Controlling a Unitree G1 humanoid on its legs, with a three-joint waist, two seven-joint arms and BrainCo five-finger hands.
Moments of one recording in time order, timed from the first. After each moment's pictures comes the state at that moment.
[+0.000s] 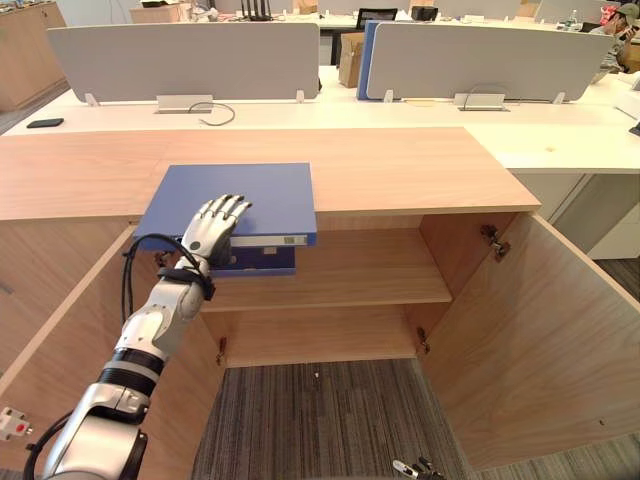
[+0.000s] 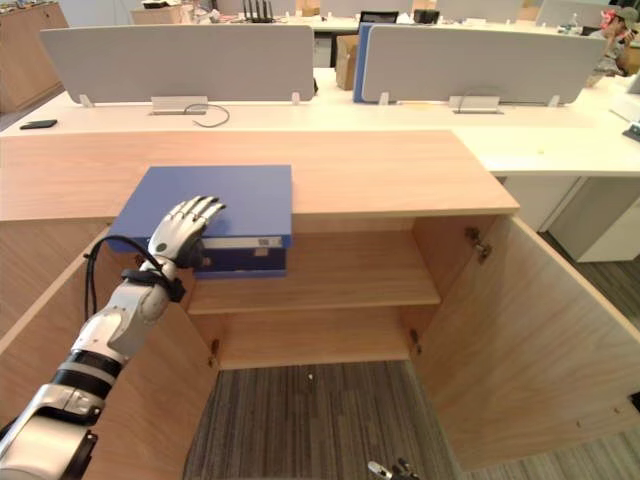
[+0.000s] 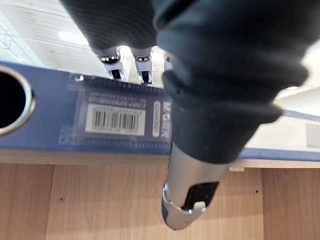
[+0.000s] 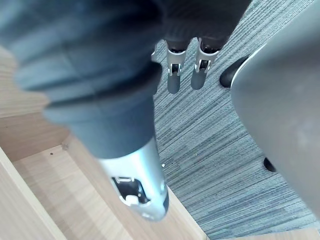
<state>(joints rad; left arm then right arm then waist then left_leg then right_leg) -0.45 0.57 -0.21 0.40 0.89 -0.16 0.25 0.11 -0.05 -0.13 1.17 0.49 -0.09 0.11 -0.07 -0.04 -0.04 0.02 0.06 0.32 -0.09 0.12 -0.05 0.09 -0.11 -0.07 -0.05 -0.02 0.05</state>
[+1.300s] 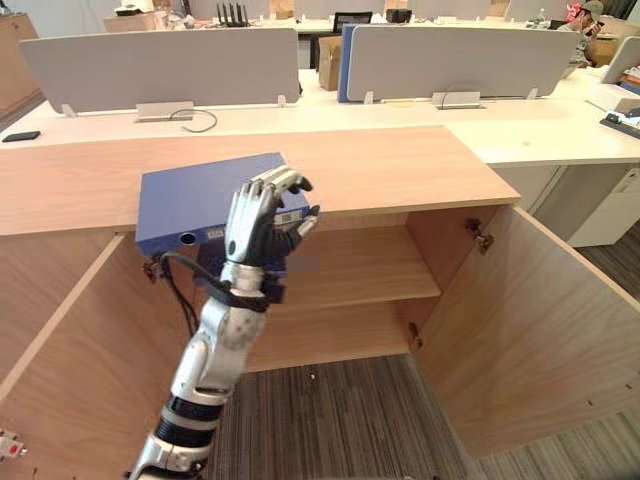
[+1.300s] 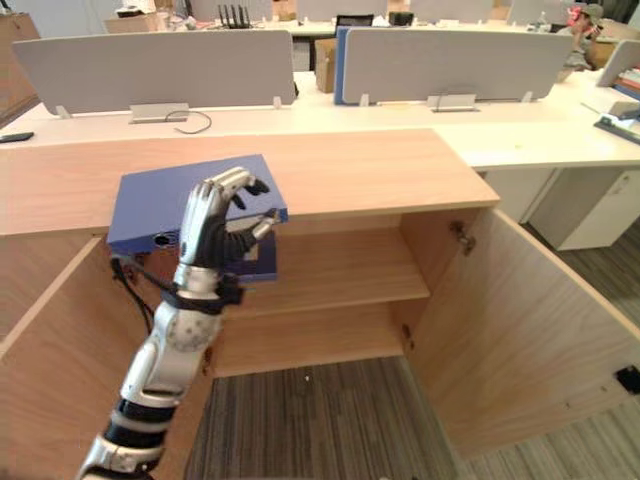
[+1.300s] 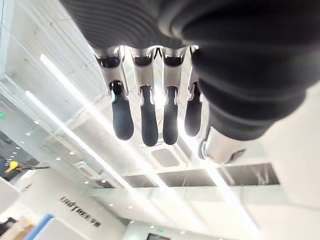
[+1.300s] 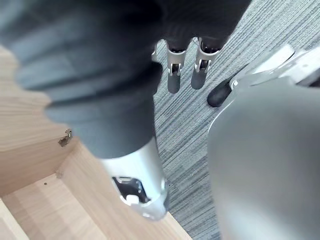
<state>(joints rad) -0.25 0.17 -0.21 -0.32 0.70 -0.21 0.30 0.14 -0.08 -0.17 1.23 0.45 -0.09 0.08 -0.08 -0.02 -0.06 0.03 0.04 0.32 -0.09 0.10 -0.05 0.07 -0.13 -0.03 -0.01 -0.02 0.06</state>
